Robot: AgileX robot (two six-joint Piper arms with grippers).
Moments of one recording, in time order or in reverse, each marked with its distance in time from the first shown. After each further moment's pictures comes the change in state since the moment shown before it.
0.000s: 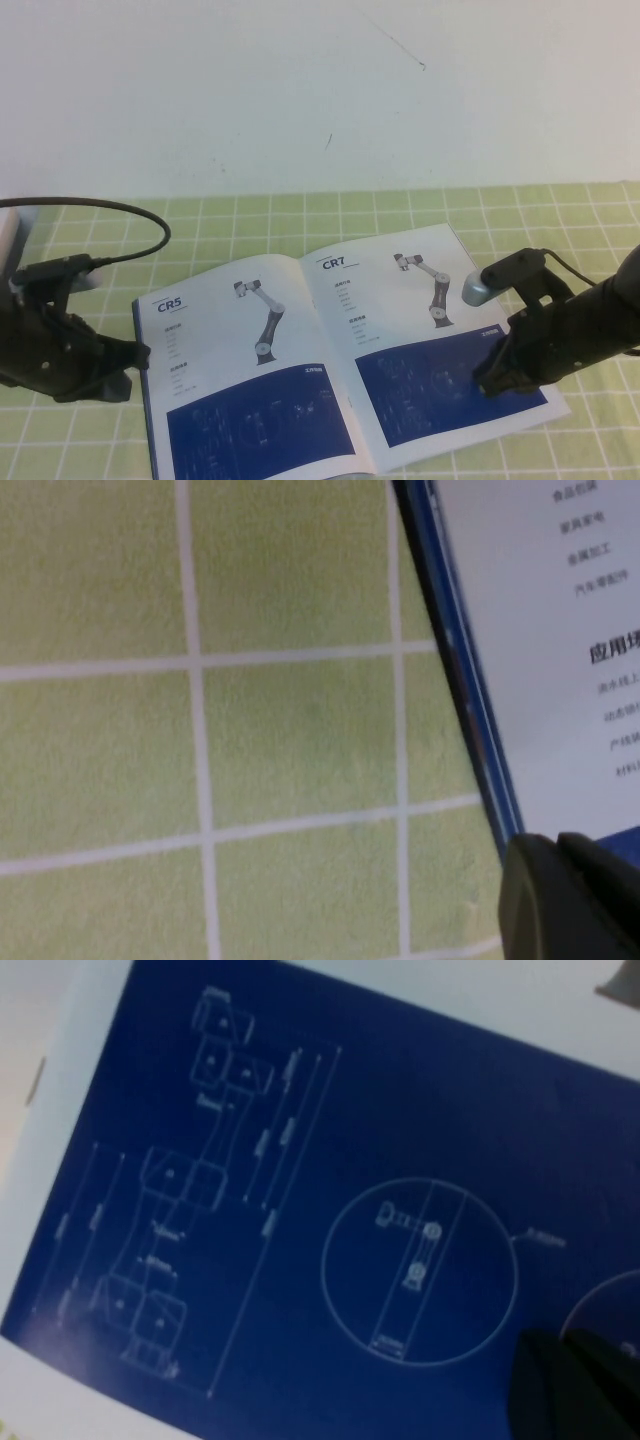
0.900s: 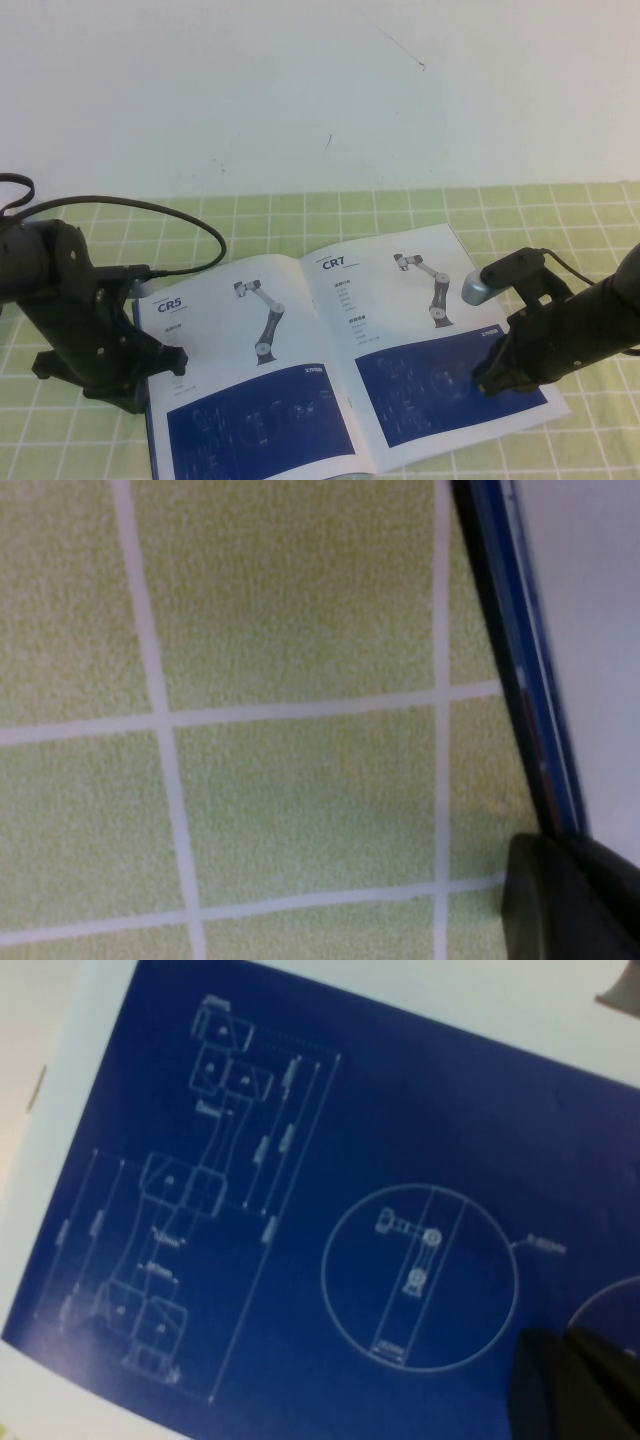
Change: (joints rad) right arm 0.000 0.008 -0.007 0.002 0.010 0.000; left arm -0.159 0.217 -0.187 0.345 0.113 -0.382
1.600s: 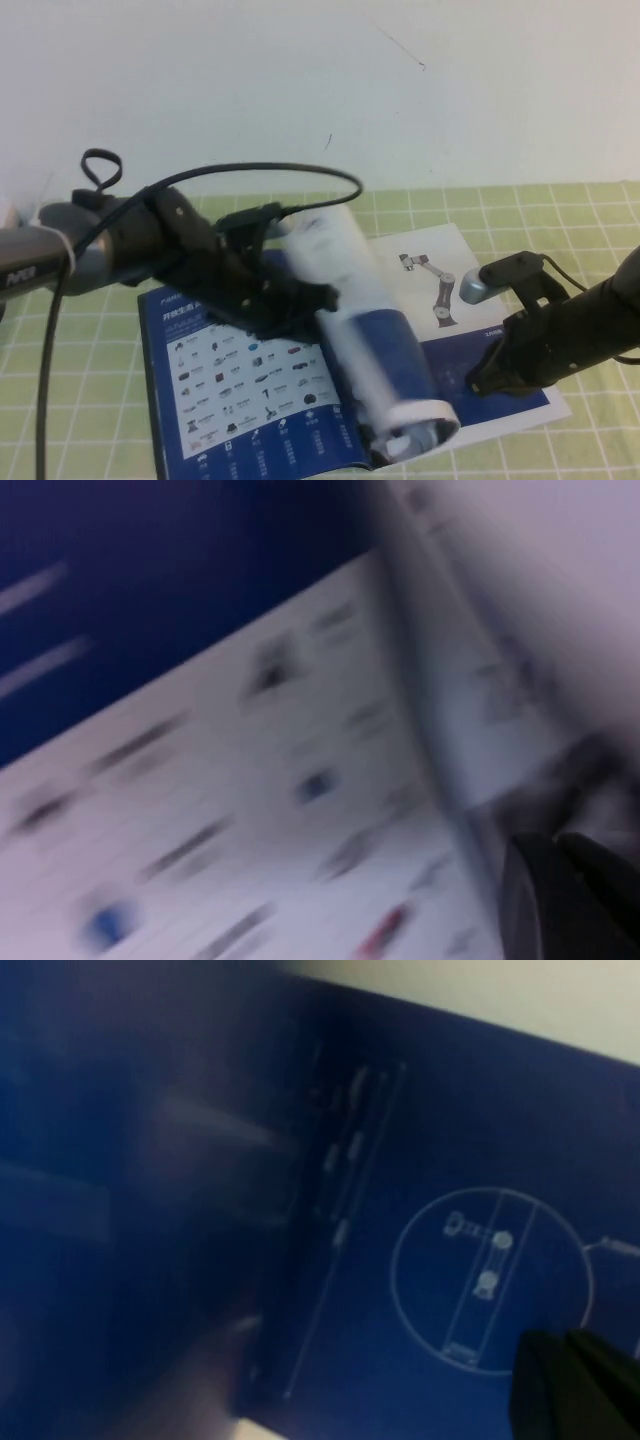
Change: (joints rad) right arm 0.000 -0.003 0.001 0.068 0.037 0.000; left arm -0.258 0.039 -0.160 -0.596 -0.097 0.331
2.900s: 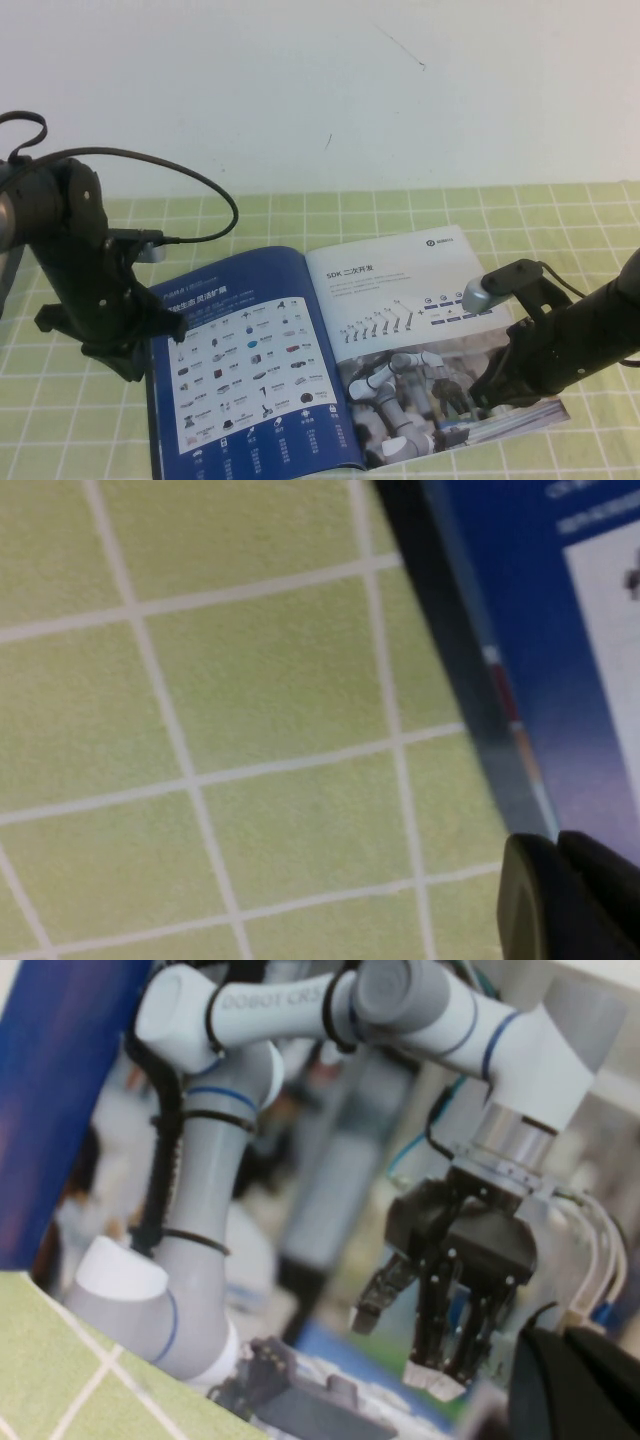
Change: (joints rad) right arm -0.015 -0.005 0.002 -0.052 0.073 -0.002; left arm 0.225 0.004 -0.079 0.663 0.352 -0.307
